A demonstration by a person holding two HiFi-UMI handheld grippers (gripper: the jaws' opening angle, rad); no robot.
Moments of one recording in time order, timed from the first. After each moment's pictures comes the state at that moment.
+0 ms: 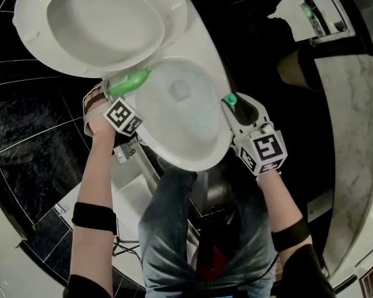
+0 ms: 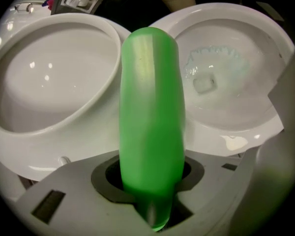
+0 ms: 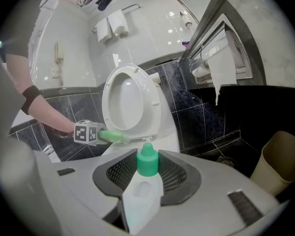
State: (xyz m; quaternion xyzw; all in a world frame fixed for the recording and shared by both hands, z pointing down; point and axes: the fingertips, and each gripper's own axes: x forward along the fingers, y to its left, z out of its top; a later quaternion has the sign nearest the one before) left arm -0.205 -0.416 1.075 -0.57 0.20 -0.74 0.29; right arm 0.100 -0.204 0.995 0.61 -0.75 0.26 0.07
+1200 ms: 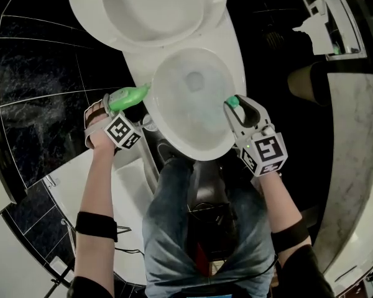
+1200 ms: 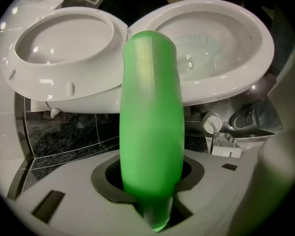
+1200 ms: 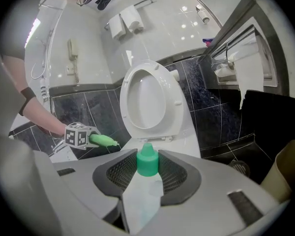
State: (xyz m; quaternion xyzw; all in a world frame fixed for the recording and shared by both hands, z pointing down) left arm -0.326 -0.327 1.050 -0.54 0.22 -0.77 0.24; right arm 0.045 -0.201 0.972 0.55 -0.79 0.25 0.09
